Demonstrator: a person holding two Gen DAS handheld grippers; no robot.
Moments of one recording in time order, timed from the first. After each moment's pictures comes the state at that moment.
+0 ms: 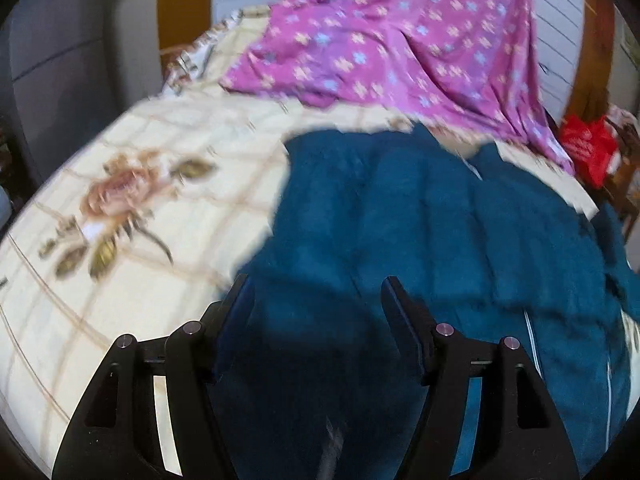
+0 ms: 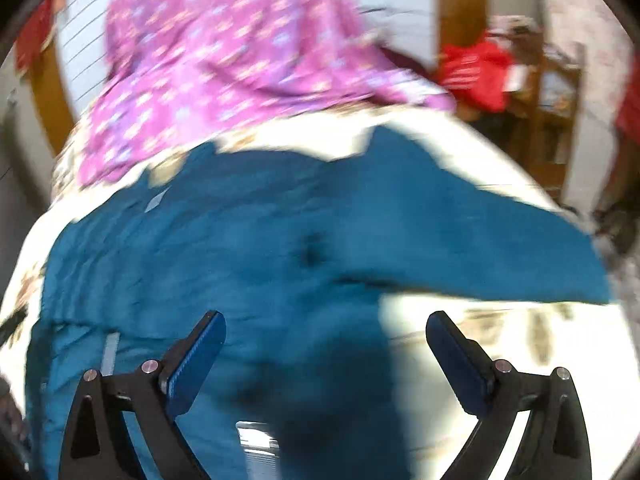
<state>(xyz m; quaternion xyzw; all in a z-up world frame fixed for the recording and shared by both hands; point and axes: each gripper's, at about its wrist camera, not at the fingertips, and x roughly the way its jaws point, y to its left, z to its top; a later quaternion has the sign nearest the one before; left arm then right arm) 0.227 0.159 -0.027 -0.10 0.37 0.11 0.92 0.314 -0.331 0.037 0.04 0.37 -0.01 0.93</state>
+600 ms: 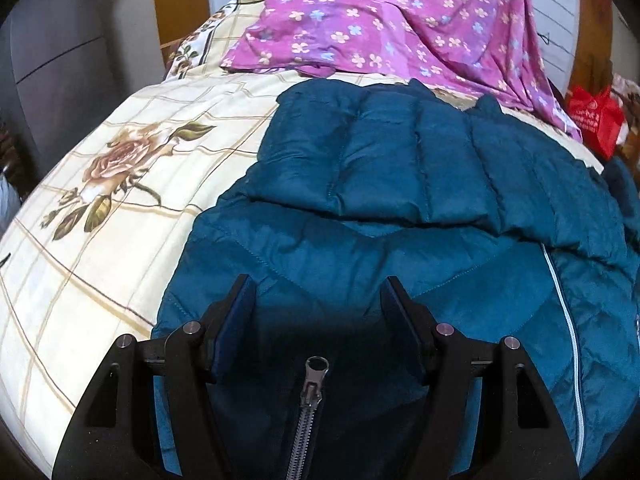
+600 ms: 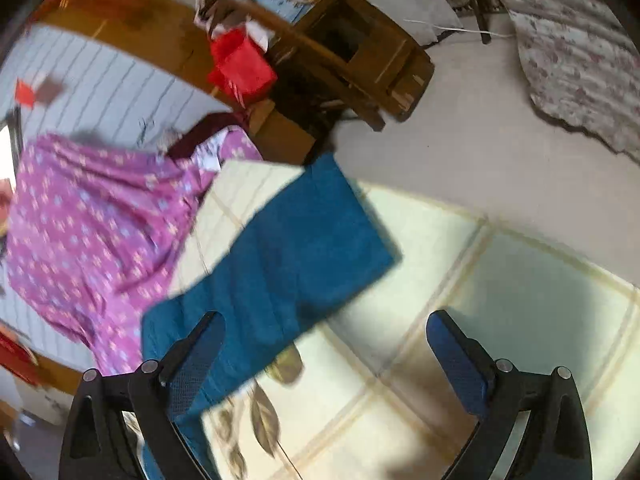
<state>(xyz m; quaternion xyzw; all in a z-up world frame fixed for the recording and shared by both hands) 0.217 0.135 -0.063 -0.07 0.38 0.14 0.91 0.274 -0.690 -0.033 0.48 0.29 -0.07 0.82</state>
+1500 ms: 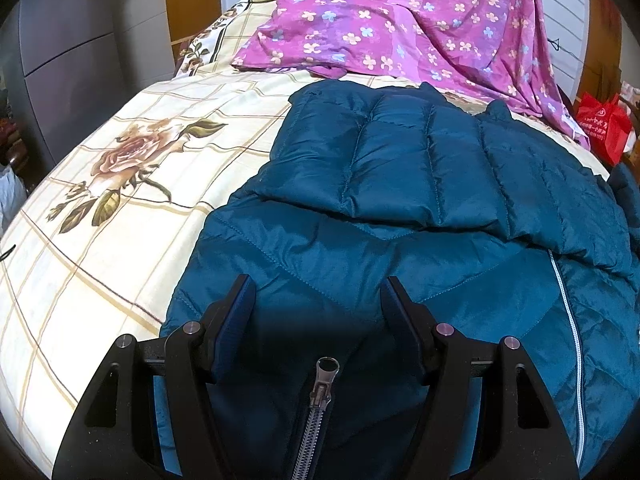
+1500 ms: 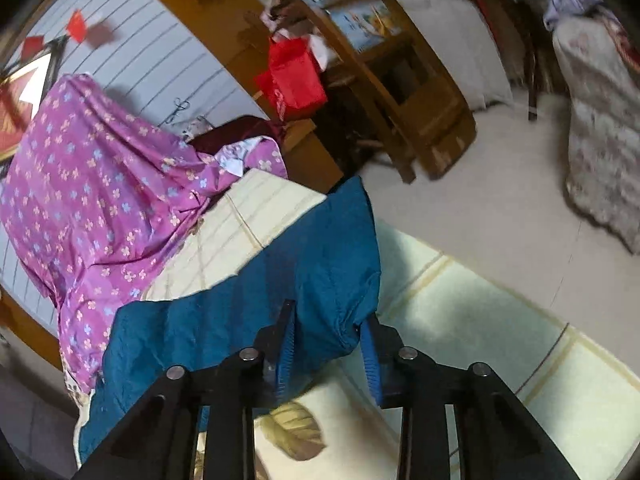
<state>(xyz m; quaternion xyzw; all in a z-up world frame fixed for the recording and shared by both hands) 0.215 0.140 -0.064 -0.07 0.38 0.16 0.91 0.326 -0.651 -0.007 0.34 0.26 -0.08 0.90</state>
